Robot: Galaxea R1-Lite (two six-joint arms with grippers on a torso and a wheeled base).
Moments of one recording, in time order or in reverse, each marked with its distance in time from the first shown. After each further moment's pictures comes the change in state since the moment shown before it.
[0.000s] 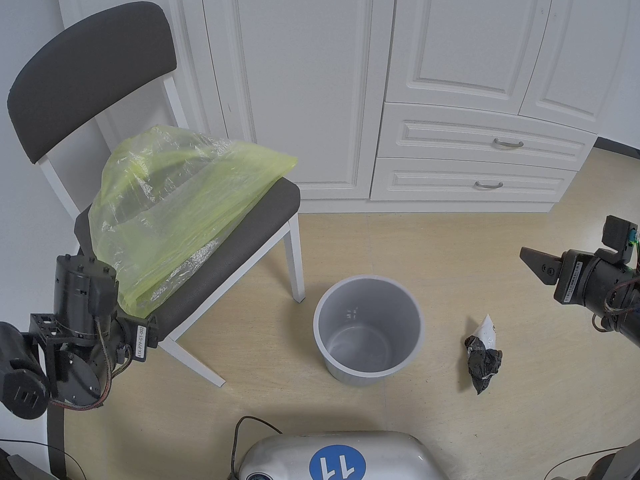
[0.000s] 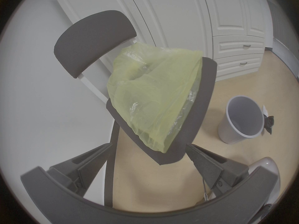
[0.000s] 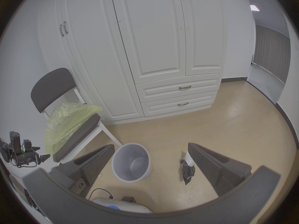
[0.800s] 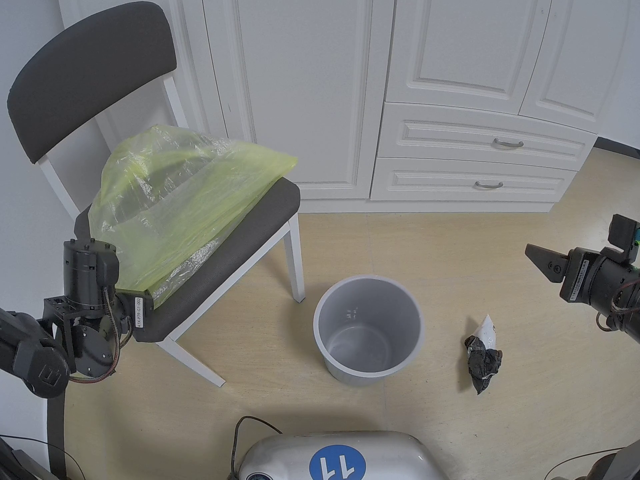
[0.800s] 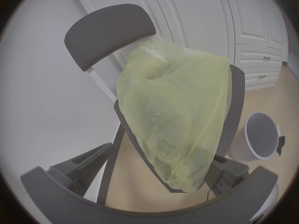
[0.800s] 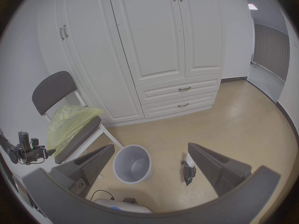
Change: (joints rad) left arm 0.143 0.148 -0.013 -0.242 -0.011 0.000; right arm -0.009 -0.025 0.009 -0.008 0.012 0.001
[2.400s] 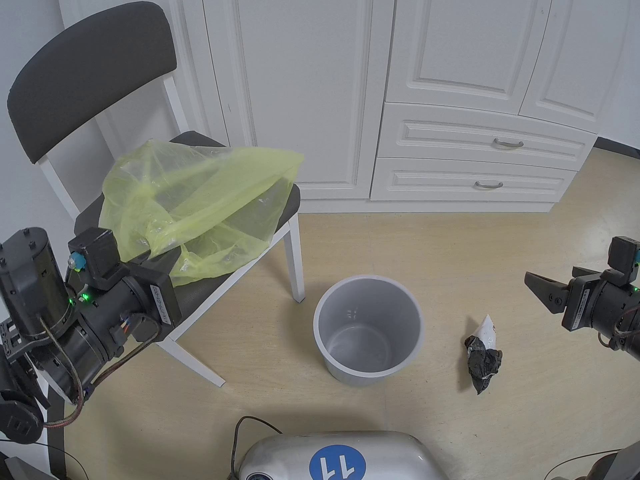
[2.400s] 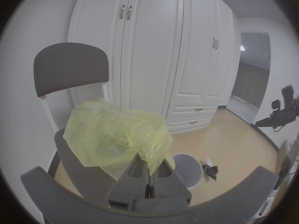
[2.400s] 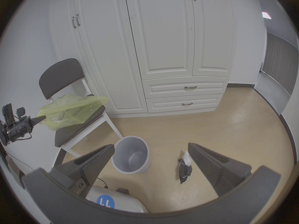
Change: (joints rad) left arm -0.256 -0.215 0.080 -0.306 -0.389 -0.022; right arm 0.004 -0.048 0.079 -0.001 0.056 -0.097
